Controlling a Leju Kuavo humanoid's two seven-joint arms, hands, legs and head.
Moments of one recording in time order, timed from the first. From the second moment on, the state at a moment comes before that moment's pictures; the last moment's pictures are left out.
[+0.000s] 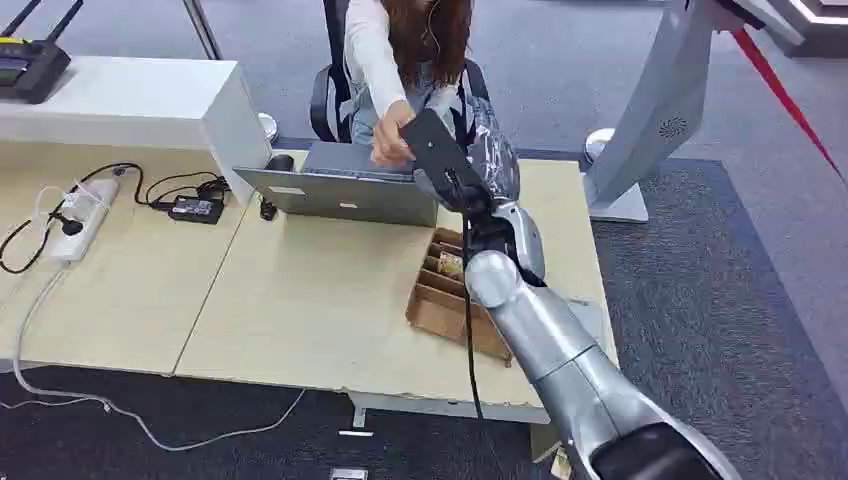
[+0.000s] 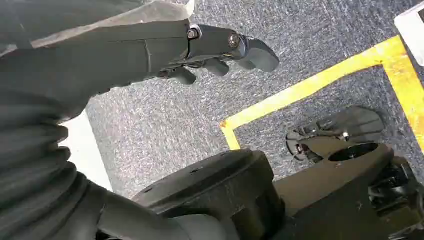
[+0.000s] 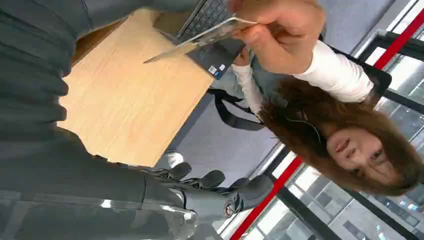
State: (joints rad) left arm -0.16 0.04 -1.13 -0.22 0.58 0.12 0.15; right arm -0.87 0.25 0.57 -0.83 0.61 -0.37 0.28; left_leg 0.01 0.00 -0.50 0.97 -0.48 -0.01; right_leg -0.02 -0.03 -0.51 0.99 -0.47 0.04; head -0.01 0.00
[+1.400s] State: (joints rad) left arm -0.16 0.04 -1.12 -0.22 0.62 0.12 0.15; right arm -0.81 0.17 0.57 -0.98 0.52 -0.35 0.25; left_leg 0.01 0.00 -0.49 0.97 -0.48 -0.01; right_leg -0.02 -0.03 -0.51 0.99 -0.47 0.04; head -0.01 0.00
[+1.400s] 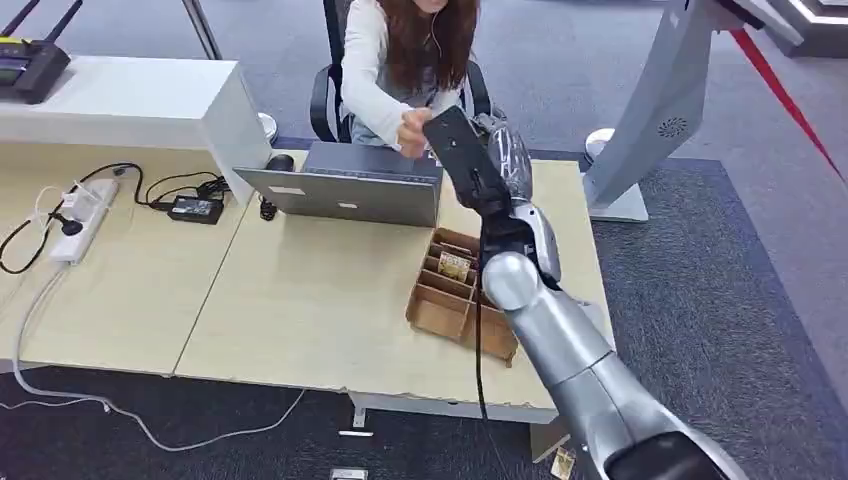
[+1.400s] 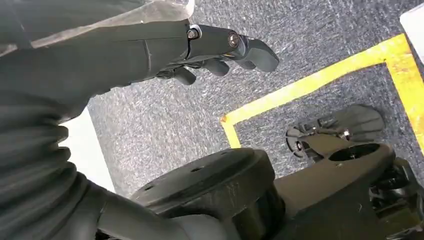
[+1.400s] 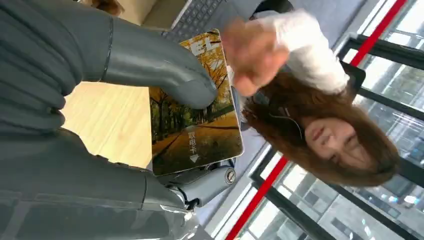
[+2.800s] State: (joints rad) left arm -0.15 0.03 -1.09 -0.22 0.68 0.17 0.16; right arm -0.24 -0.04 0.34 -1.34 0.56 -0.48 0.00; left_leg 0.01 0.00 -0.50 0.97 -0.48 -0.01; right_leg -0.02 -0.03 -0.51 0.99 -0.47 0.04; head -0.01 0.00
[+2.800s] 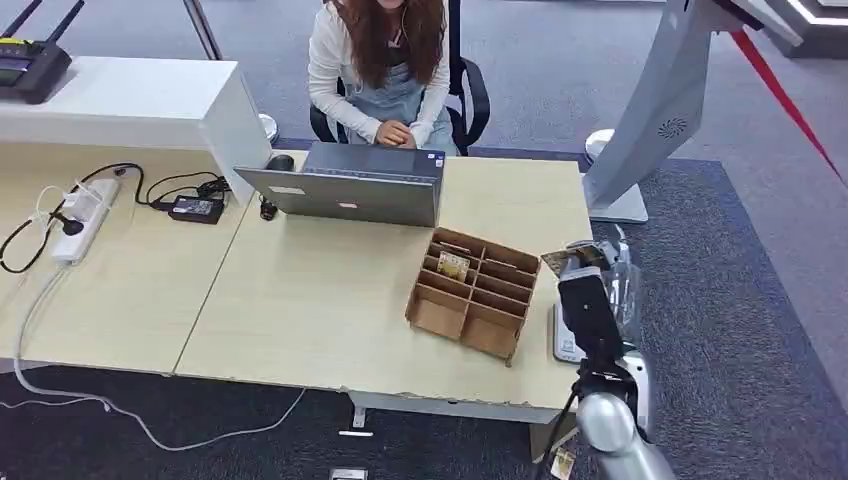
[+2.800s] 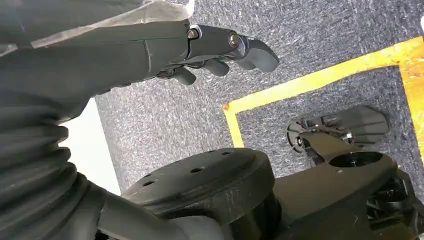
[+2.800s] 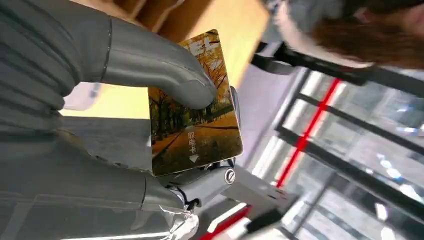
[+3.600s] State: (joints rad) left arm -0.15 0.03 -1.09 -0.22 0.69 0.18 0.15; right arm -0.24 -0.04 0.23 -1.02 0.67 -0.52 0.07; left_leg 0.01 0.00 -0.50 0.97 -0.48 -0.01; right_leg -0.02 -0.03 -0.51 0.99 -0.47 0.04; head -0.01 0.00
